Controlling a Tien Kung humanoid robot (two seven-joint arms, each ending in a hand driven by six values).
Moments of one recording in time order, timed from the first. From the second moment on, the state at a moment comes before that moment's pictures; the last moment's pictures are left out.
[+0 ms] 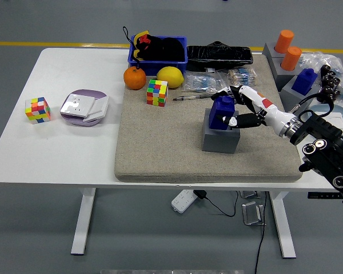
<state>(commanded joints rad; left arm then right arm) -0.08 0.23 -0.46 -0.29 0.38 -0.08 0.09 0.64 -0.19 0.95 0.81 -1.41 0.17 0.41</state>
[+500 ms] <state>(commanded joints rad) -0.08 0.23 -0.47 -0.29 0.38 -0.08 0.09 0.64 -0.20 0.94 0.80 -1.42 0.17 0.42</state>
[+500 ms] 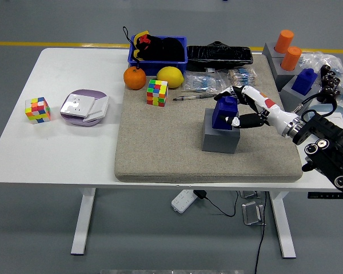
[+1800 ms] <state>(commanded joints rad) -0.08 0.22 -0.47 -0.29 0.38 -0.09 0.08 0.66 -0.21 0.93 0.79 -1.47 0.17 0.44</state>
